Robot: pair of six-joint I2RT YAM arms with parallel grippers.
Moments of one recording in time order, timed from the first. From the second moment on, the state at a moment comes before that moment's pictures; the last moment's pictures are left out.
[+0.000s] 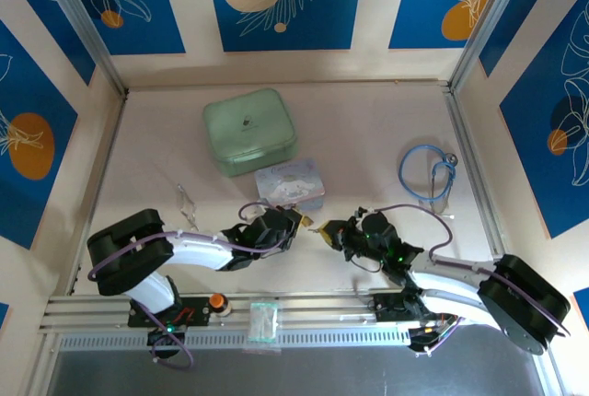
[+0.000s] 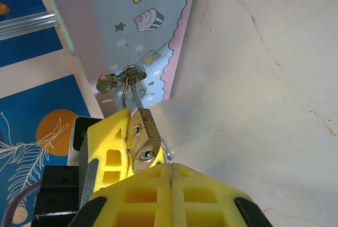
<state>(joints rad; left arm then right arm) -1.09 1.55 0.52 0.51 -0.30 -1.86 0.77 1.00 0.07 0.50 -0.17 1.70</state>
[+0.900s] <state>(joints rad) -1.11 1.60 0.52 0.59 -0.34 -1.93 0.82 0.89 0.07 0.41 0.03 1.78</state>
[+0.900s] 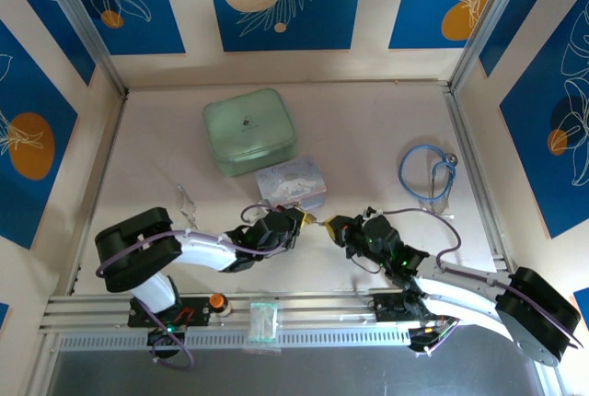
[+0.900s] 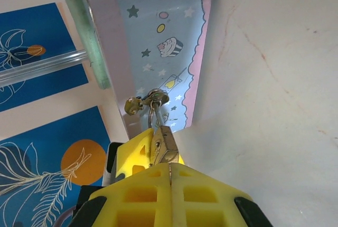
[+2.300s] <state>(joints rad) -1.14 1.63 0.60 0.50 -0.37 -2.00 0.85 0.88 0.07 0.37 0.13 1.80</state>
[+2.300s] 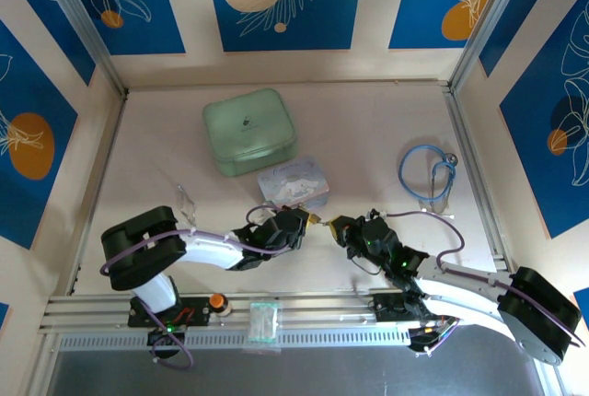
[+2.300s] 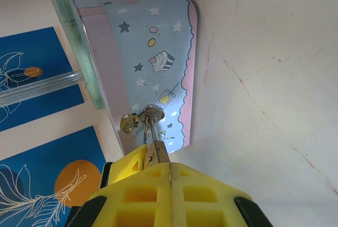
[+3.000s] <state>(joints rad) -1.15 1.65 0.59 0.48 -0.37 -1.94 0.82 0.63 0.02 0.12 0.10 1.74</state>
